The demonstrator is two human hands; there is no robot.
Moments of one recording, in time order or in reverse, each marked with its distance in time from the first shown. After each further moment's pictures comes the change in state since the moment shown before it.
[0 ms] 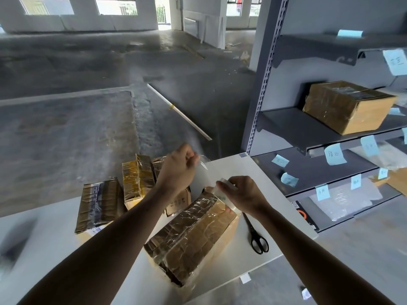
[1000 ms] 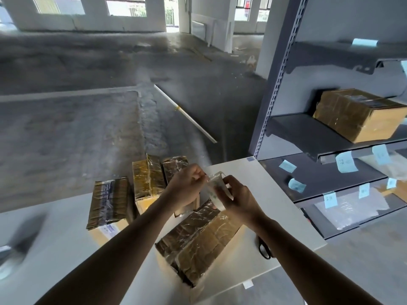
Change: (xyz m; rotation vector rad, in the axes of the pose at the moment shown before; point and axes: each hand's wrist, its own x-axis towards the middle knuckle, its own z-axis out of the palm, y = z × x) left_hand -0.027 -0.032 -0.002 -0.136 -0.223 -0.104; right_hand -0.012 -0.022 0.035 0.108 0.015 -0.288
